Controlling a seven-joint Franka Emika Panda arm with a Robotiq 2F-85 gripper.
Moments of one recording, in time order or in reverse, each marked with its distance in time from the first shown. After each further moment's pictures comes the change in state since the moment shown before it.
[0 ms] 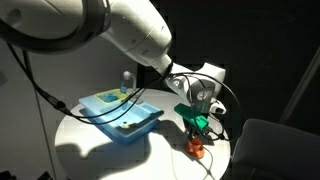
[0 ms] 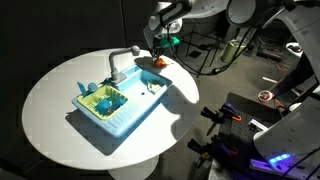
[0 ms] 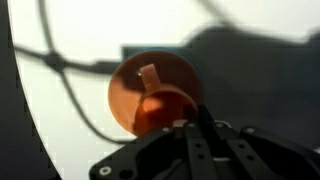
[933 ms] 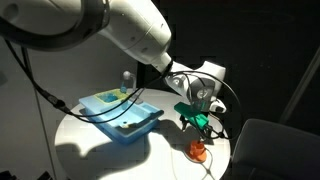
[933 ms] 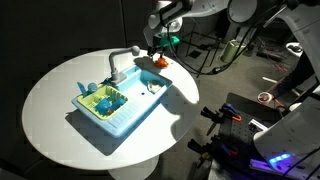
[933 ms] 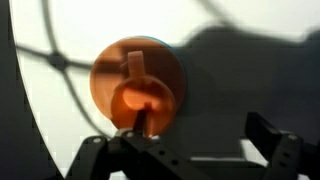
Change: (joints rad) arm 0.002 -0.010 0.000 -0.006 0.000 0.000 0.004
